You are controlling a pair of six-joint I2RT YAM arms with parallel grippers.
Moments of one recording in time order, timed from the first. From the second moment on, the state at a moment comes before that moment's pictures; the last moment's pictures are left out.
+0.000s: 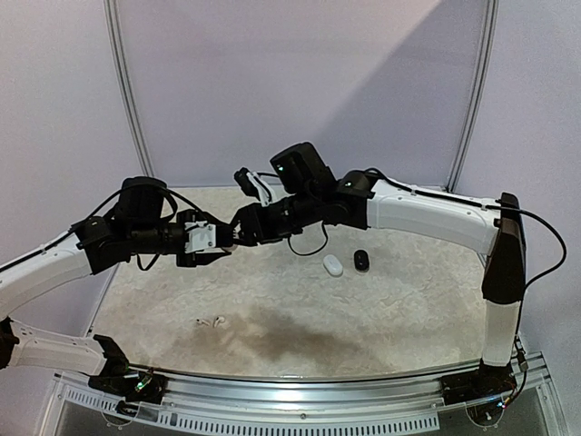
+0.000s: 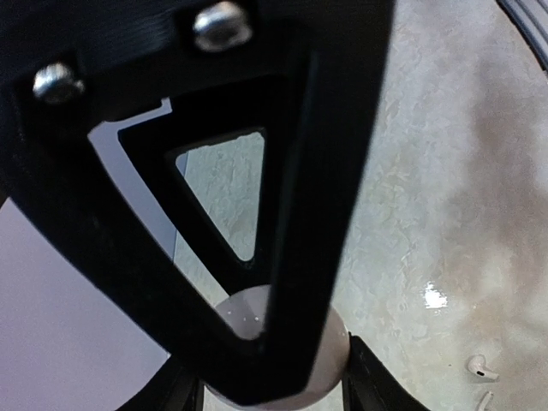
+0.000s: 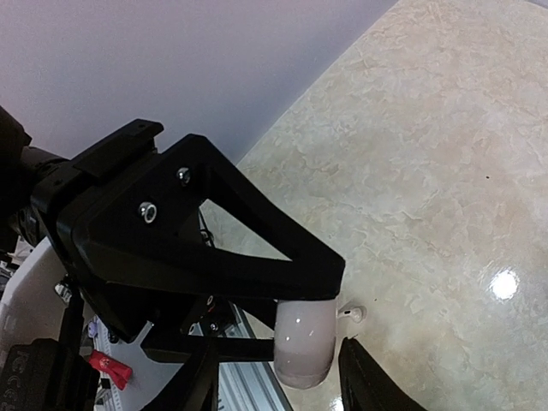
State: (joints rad) left arm -0.67 1.06 0.86 -0.34 0.26 1.04; right arm 1.04 2.00 1.86 -0.41 -0.37 0.56
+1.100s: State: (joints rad) left arm -0.54 0.76 0.77 -0.21 0.77 0.29; right arm 1.05 1.70 1.51 -0.02 -0.54 0.10
